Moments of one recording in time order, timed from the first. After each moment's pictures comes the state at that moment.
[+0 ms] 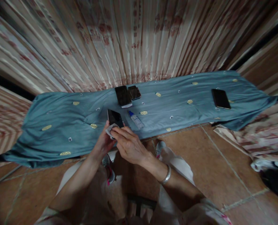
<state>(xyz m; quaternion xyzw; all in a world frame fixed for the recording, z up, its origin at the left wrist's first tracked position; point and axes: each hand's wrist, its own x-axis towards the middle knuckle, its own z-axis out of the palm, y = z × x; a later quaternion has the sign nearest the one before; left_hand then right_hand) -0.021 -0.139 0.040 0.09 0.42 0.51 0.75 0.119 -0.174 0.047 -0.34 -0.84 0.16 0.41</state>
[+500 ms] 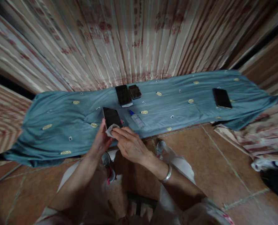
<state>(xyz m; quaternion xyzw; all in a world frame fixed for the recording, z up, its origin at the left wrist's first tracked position) -0.027 -0.134 0.040 0.10 0.42 0.55 0.71 0.119 -0.173 0.043 -0.32 -0.84 0.12 0.42</state>
